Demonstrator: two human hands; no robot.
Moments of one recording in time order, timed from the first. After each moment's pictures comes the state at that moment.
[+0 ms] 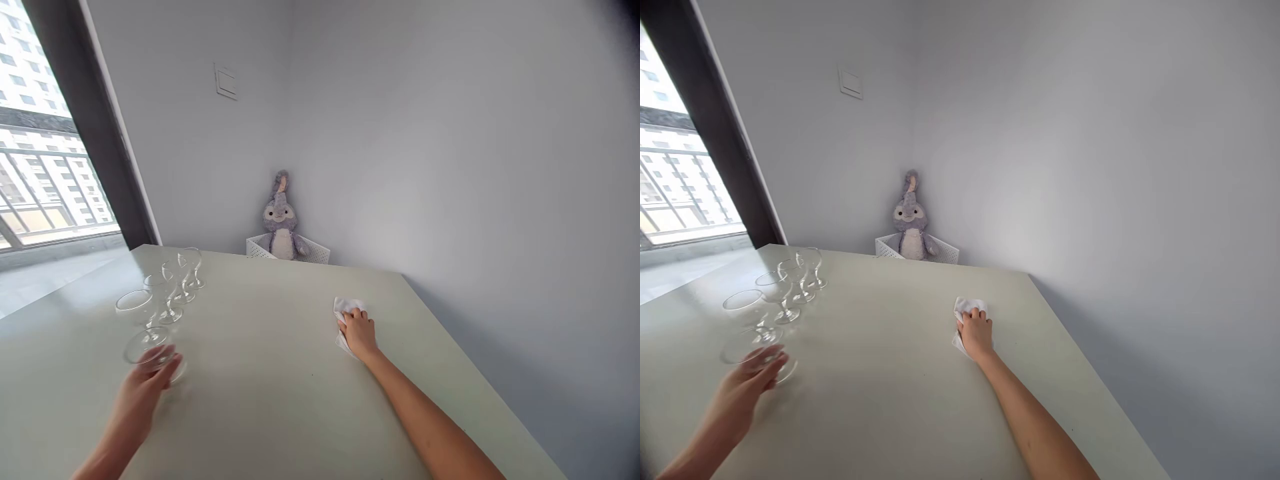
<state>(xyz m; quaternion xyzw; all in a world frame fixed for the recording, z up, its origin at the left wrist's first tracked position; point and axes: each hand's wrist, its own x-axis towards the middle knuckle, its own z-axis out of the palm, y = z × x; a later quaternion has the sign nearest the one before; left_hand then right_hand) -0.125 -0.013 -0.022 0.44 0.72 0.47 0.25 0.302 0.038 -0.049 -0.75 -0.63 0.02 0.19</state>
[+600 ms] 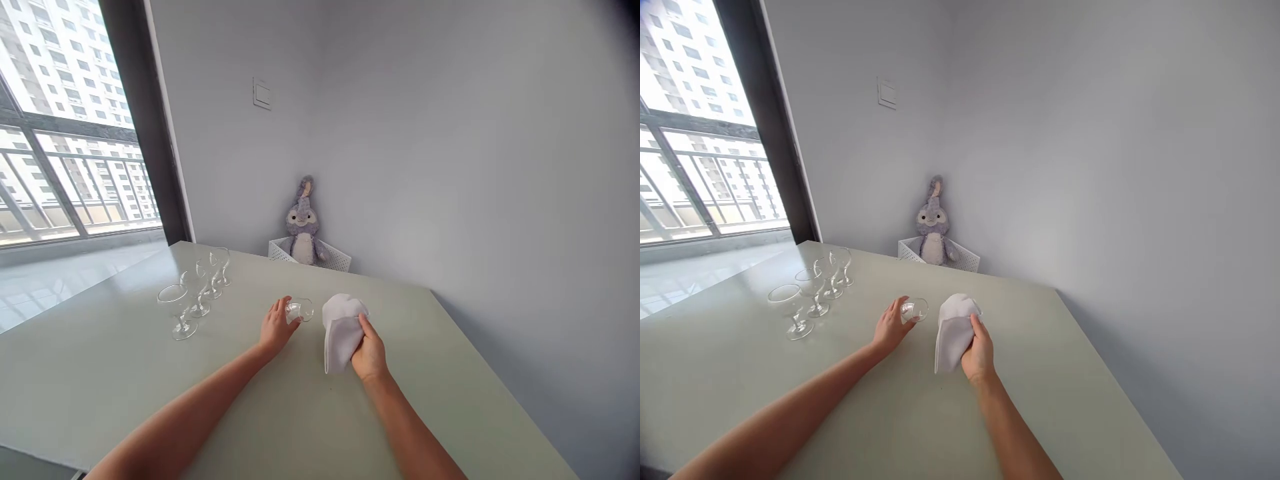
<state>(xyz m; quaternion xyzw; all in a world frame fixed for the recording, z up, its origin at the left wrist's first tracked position) 0.029 0.082 -0.030 0.72 0.59 0.35 0.12 0.226 0.019 0.002 -0.41 -0.22 0.56 0.69</state>
